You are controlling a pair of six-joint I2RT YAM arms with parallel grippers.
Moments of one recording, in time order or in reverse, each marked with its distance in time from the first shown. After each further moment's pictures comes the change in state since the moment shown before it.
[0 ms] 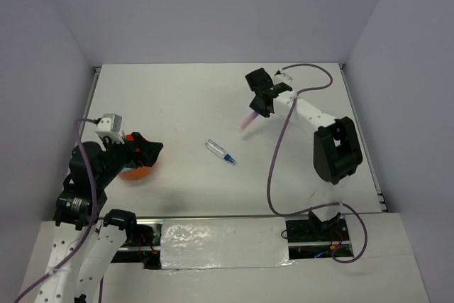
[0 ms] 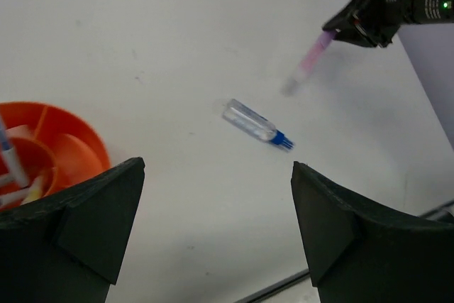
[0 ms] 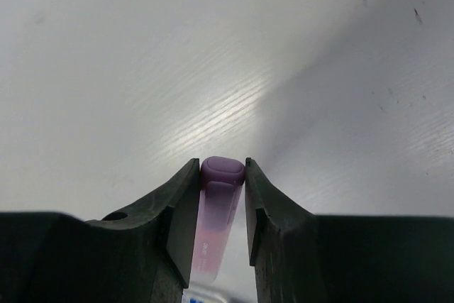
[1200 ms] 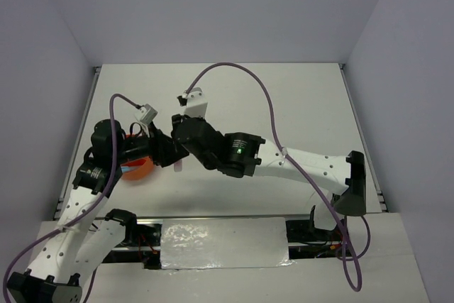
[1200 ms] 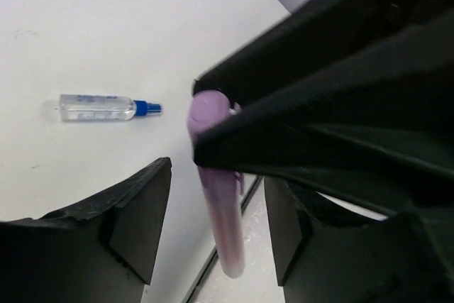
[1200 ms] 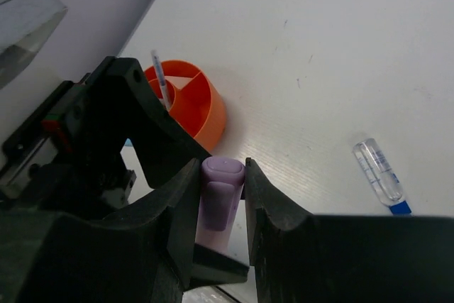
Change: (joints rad) left arm -0.072 0.294 -0.035 0.323 0.669 0.034; right arm 0.849 -0.291 0.129 0.201 0.217 -0.470
